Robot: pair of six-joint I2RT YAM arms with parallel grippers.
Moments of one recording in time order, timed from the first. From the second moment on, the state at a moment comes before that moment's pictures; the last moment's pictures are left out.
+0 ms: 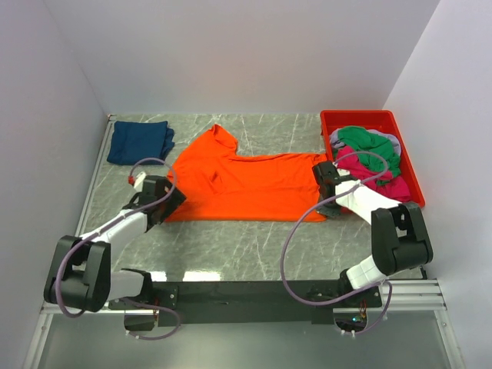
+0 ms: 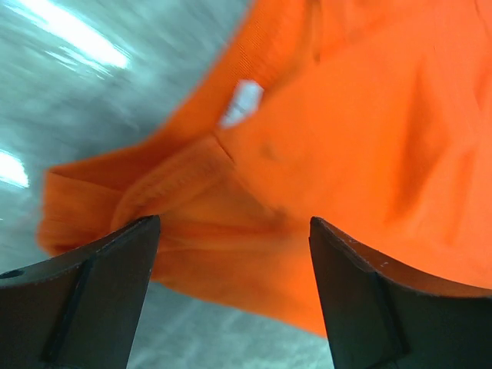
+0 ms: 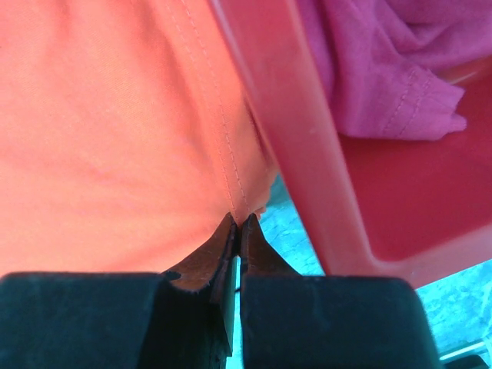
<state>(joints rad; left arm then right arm) -0.22 1.27 0.52 -0.09 -0.16 -0.93 0.23 1.51 0.82 -0.62 0.35 0.56</state>
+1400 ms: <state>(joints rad) -0.33 1.30 0.60 -0.07 -0.20 -0.89 0.36 1.59 0.90 -0.76 0.45 0.62</state>
